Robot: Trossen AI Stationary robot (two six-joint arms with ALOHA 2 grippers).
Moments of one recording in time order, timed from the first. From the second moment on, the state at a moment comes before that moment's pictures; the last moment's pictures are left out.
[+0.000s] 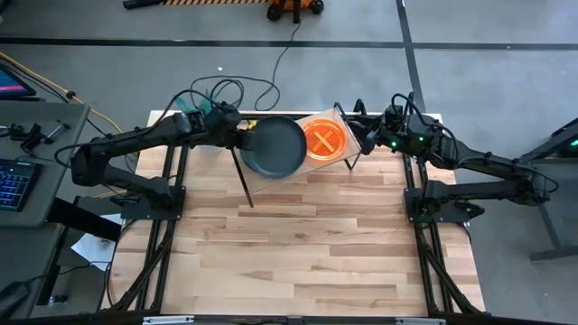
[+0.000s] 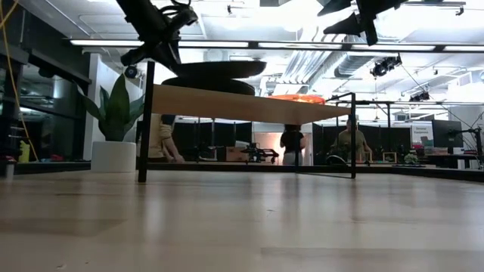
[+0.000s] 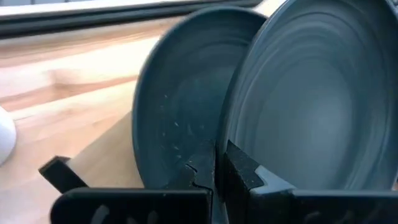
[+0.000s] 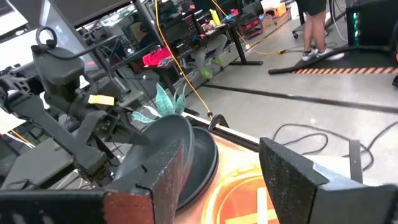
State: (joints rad) left arm 0.39 1.25 1.15 -0.76 -0.16 -0.82; right arm -0.31 0.83 0.82 -0.11 0.25 0.46
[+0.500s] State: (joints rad) left arm 0.39 1.22 1.15 -0.76 -0.22 -0.86; right arm -0.31 0.83 0.82 -0.13 0.25 0.47
